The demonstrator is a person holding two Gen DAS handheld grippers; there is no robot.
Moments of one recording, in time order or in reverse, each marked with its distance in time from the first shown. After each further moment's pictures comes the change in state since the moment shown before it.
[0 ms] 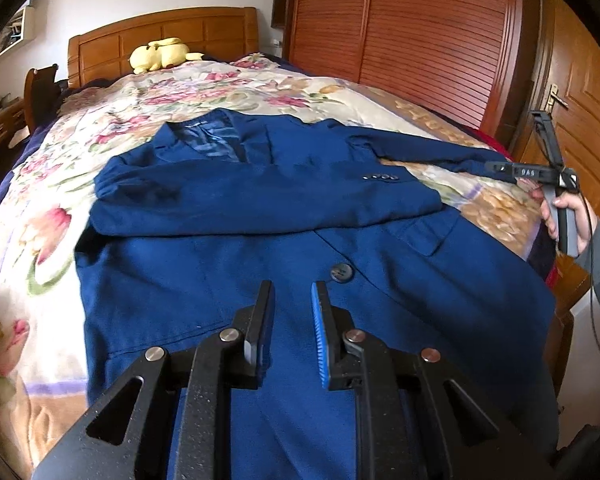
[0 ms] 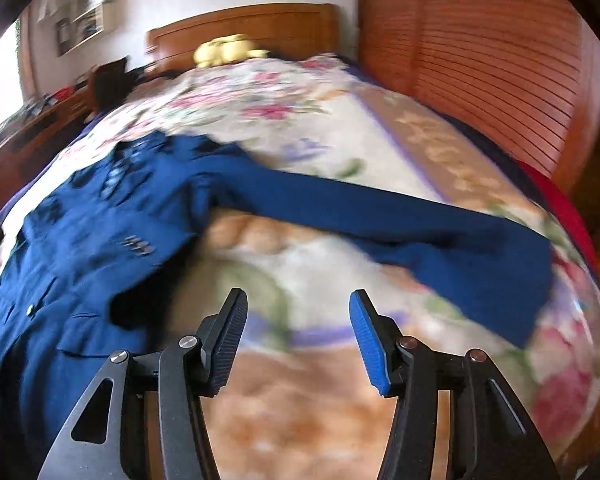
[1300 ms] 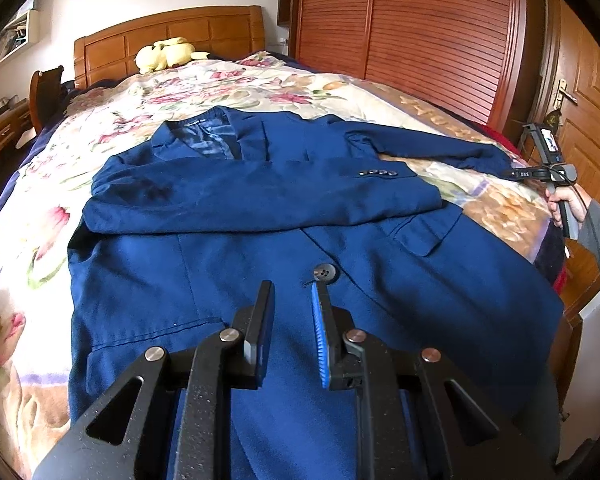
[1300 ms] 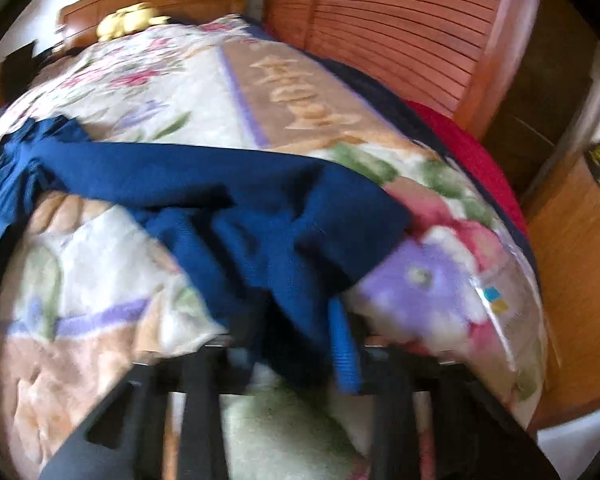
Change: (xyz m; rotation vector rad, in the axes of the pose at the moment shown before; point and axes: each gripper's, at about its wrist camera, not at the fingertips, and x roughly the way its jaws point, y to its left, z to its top) left arm 0.010 -0.026 0.002 -0.010 0.009 0.064; right arm 0.050 -0.099 0.015 0.032 0.157 -0.272
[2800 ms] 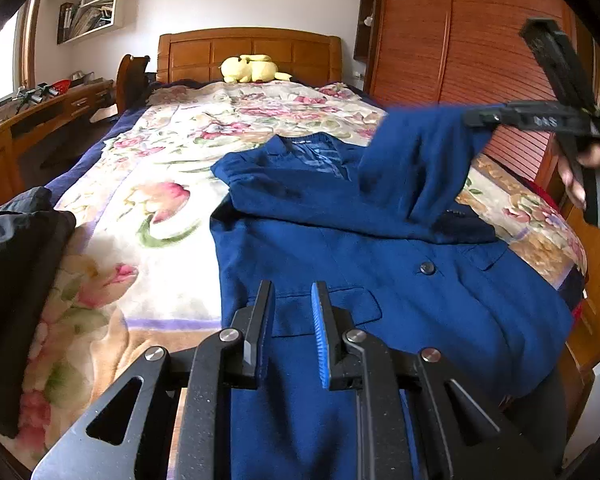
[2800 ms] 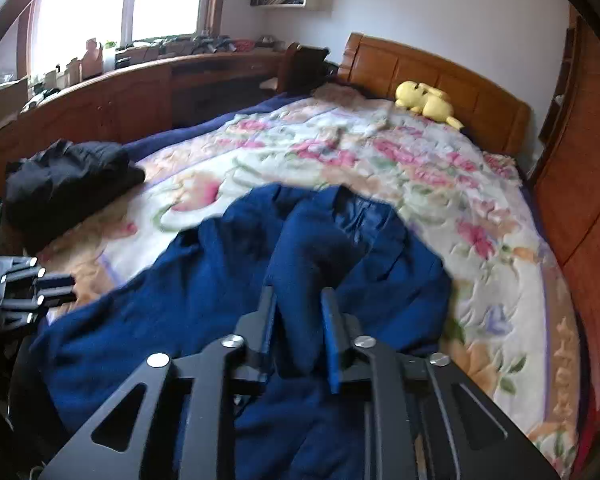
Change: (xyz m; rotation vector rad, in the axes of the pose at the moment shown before) left arm -0.085 0.095 -0.043 -0.171 -0.111 0.154; right arm -0.272 0.362 0.044 -0.635 -0.284 0.591
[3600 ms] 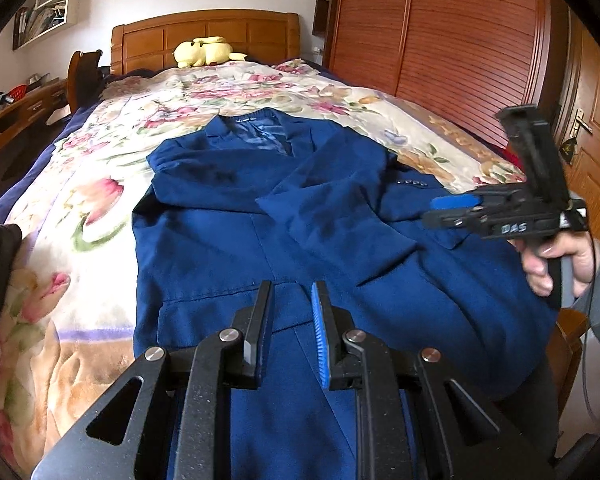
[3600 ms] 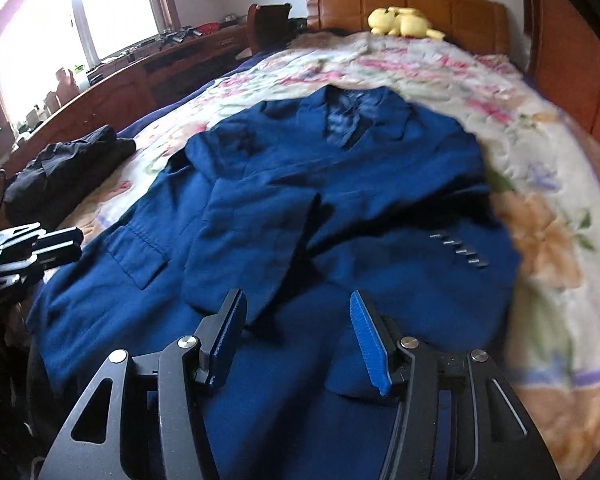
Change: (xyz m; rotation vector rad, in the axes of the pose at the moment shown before) left arm 0.031 -0.048 -0.001 0.081 0.081 -0.107; right arm 0.082 -0.050 -0.115 0.280 0.111 0.139
